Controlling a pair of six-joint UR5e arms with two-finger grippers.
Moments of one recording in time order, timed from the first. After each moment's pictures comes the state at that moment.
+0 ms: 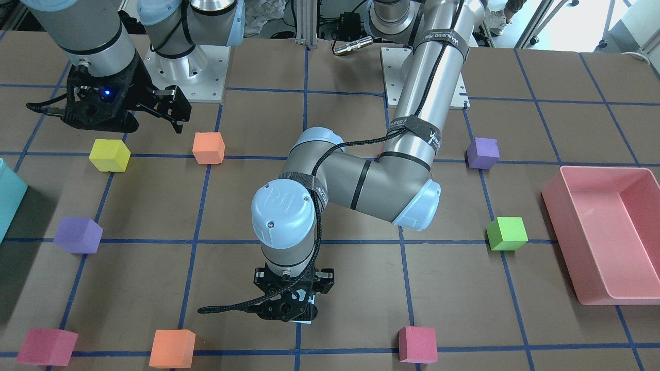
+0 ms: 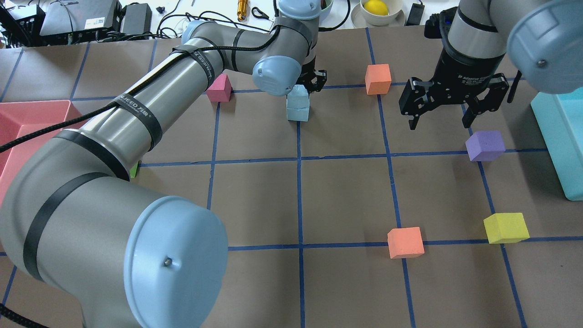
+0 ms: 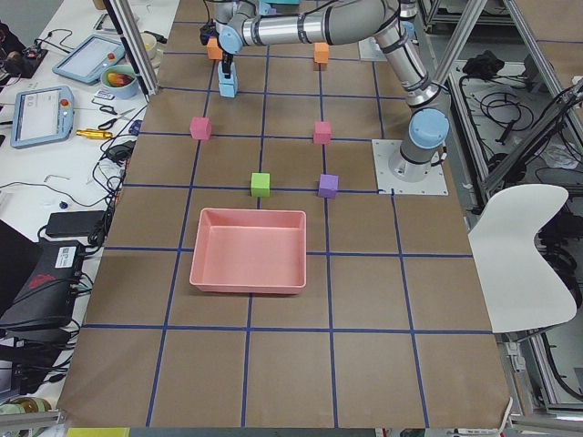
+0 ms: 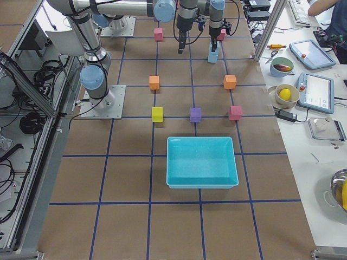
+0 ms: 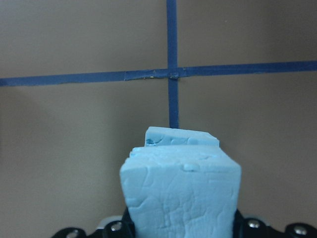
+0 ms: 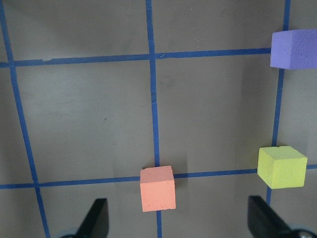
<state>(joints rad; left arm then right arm) -1.93 -2.33 -1.13 -1.17 1.65 -0.32 1.56 -1.57 1.60 -1.49 -1.61 0.03</state>
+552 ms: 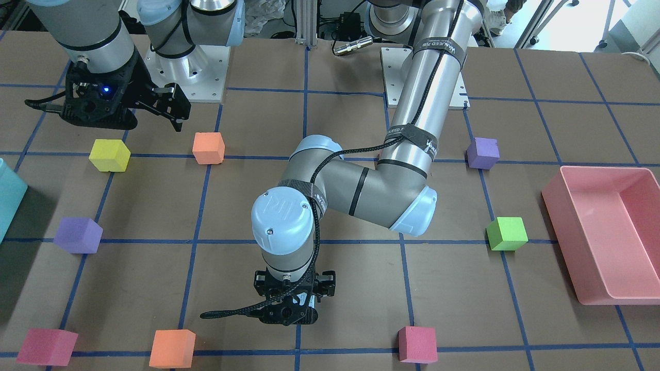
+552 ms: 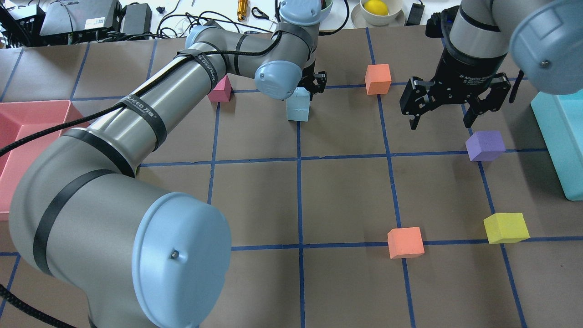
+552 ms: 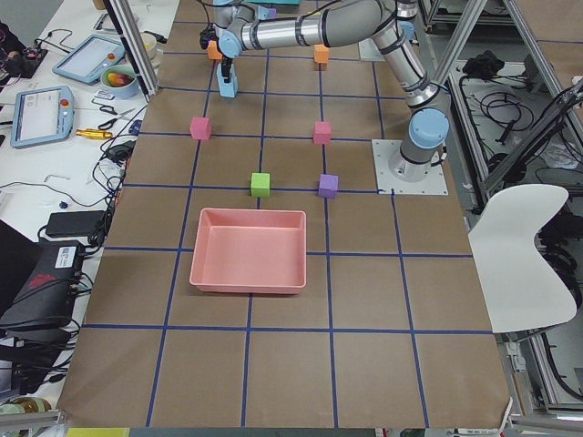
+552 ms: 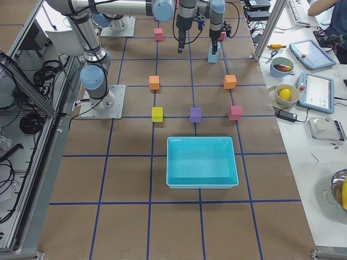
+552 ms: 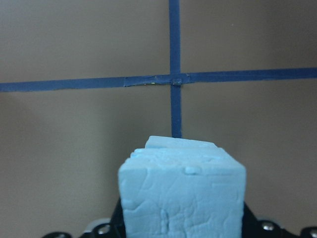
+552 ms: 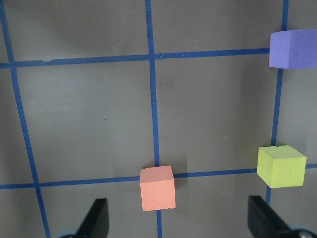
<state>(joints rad) -1.93 -2.34 -1.13 -1.15 1.67 -0.33 1.56 -1.58 1.60 -1.49 -1.61 0.03</state>
